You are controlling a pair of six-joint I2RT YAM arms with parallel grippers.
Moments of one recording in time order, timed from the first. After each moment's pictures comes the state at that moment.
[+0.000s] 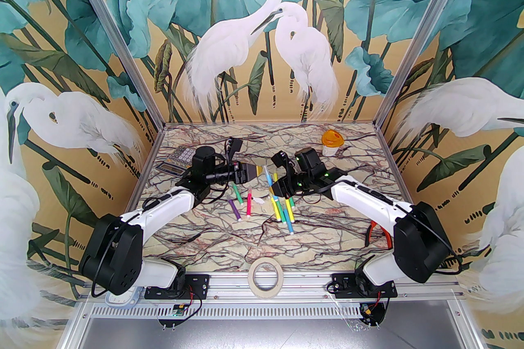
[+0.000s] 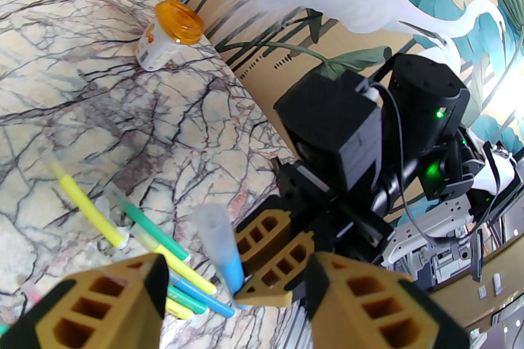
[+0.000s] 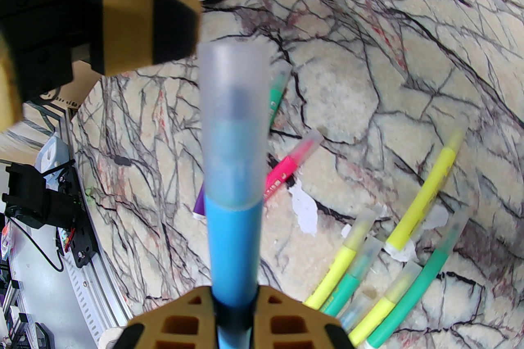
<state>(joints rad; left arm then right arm) -0.40 1.42 0.82 0.29 0.82 -0.55 0.58 1.50 1.02 -0.33 -0.59 0.11</state>
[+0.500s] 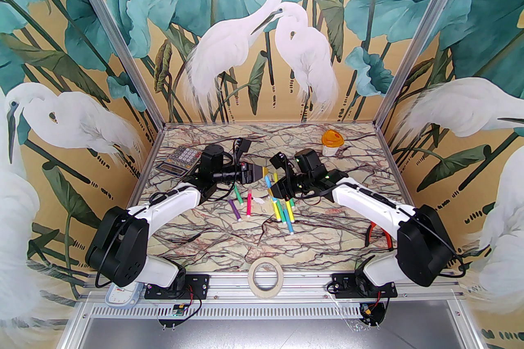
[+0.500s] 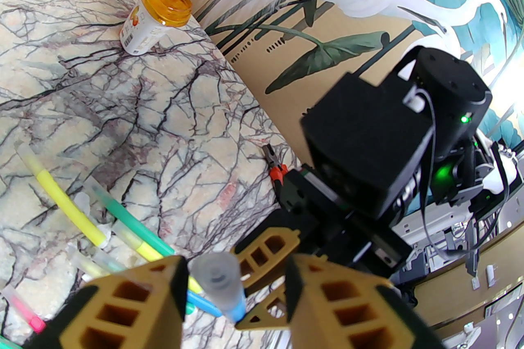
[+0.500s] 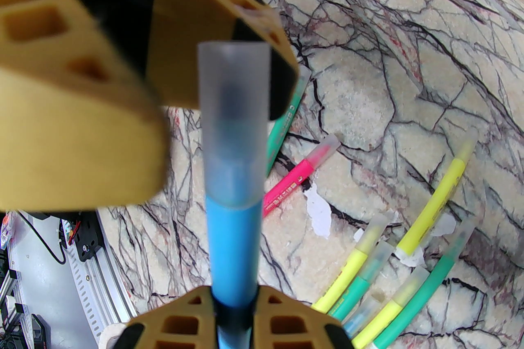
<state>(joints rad) -0.45 1.47 0.87 0.26 0.82 -0.55 0.60 1.47 1.01 -0.33 -0.60 0.09</state>
